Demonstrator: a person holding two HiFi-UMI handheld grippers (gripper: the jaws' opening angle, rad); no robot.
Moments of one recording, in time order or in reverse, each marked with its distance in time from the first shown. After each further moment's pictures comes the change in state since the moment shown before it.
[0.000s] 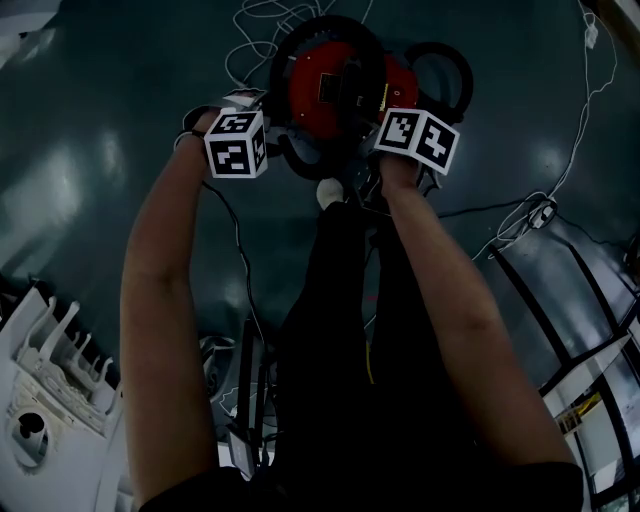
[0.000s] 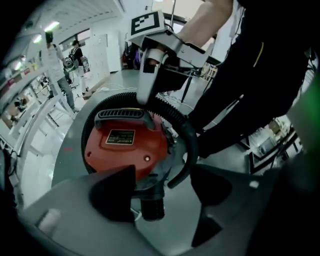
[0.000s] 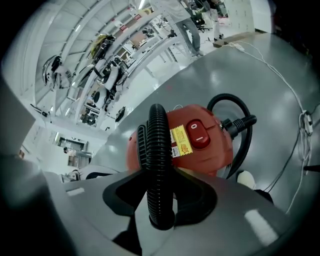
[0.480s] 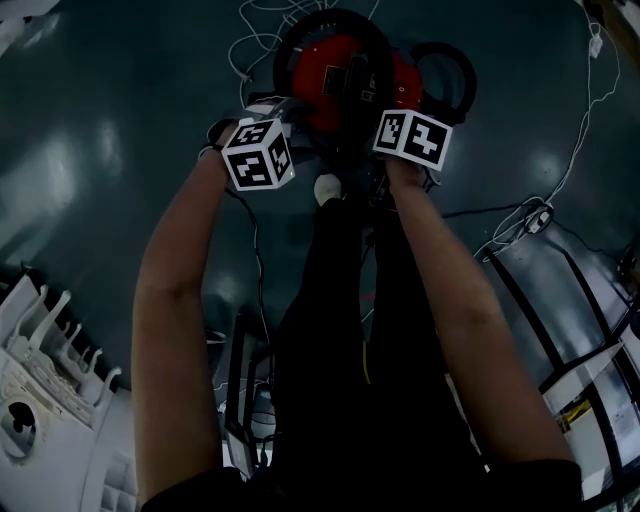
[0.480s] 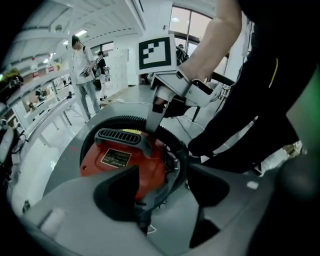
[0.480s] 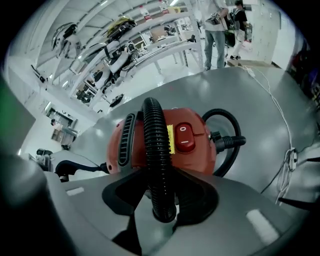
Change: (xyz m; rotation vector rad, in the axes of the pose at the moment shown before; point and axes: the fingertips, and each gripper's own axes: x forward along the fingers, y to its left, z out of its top) left arm 0.007 -0.013 0.056 -0.158 -0.193 0.102; right arm 0.004 -0.034 -0.004 -0.226 0.015 -0.185
